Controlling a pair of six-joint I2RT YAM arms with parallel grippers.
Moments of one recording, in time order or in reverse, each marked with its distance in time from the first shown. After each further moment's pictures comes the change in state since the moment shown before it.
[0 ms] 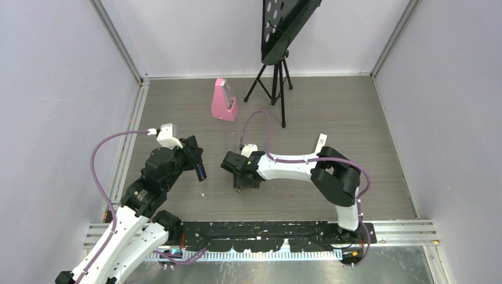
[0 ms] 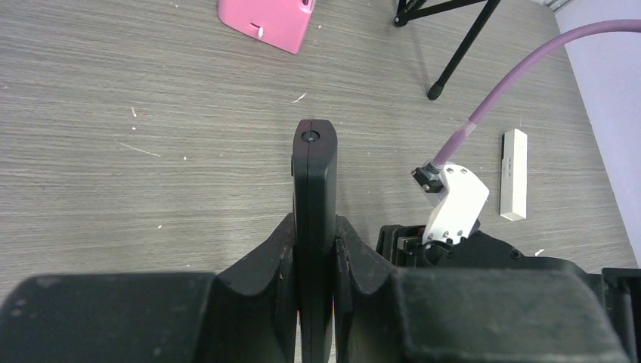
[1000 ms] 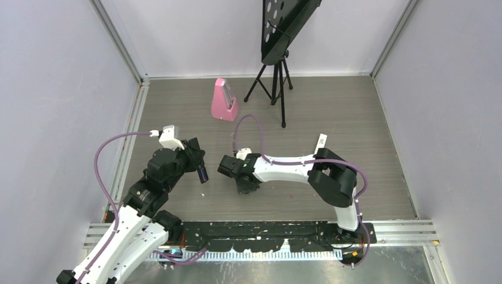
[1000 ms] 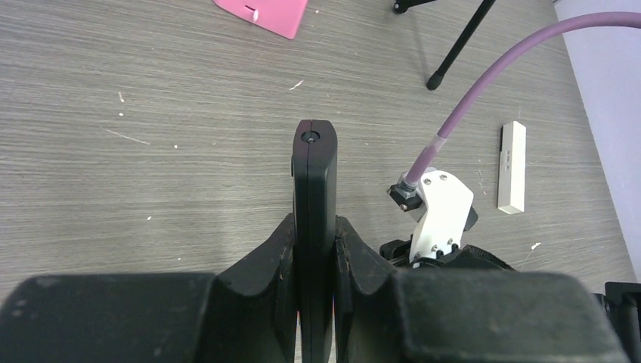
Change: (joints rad) left arm 0.000 0.001 -0.035 0.012 0.016 -0.024; right arm 0.031 0.038 0.052 -0.096 -0.034 -0.139
